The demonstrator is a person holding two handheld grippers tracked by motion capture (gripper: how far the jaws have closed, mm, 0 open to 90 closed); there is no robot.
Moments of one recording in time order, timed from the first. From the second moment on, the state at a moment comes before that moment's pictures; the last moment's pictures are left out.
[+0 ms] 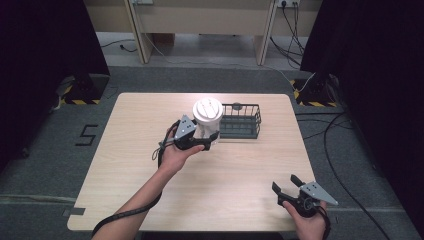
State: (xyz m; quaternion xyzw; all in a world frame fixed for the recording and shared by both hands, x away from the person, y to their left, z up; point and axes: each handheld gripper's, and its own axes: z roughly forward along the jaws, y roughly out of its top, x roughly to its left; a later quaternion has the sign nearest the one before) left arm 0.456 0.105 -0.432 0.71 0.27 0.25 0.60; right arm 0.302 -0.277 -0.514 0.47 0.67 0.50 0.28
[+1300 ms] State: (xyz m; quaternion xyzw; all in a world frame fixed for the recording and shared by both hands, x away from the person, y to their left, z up) left arm 0.490 0.083 -0.411 0.71 0.27 0.27 0.60; right arm 0.303 -0.278 -0.514 0.47 0.67 0.50 0.27
